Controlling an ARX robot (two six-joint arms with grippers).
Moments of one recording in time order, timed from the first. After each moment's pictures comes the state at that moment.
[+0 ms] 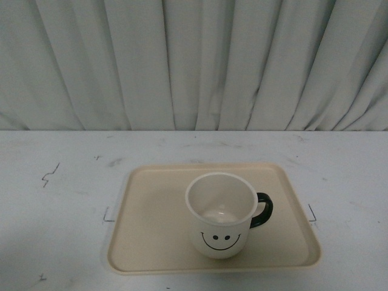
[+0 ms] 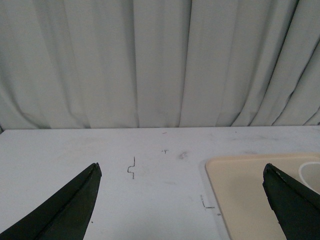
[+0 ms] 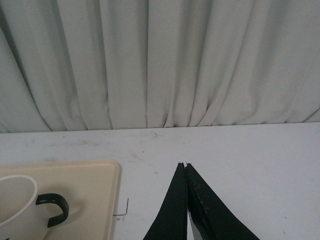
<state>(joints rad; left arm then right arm) 0.00 0.01 0.01 0.00 0.00 0.00 0.00 0.67 0.01 0.65 0.00 -0.01</state>
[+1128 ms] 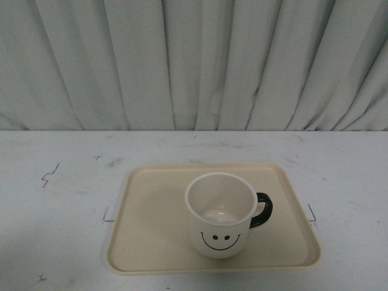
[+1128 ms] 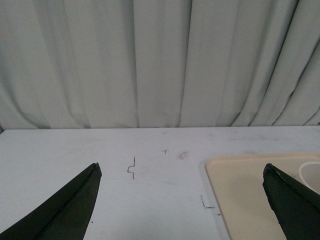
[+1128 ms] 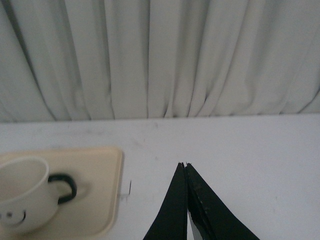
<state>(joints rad) 0.00 0.01 0.01 0.00 0.00 0.00 0.00 0.14 0.01 0.12 0.00 -0.01</state>
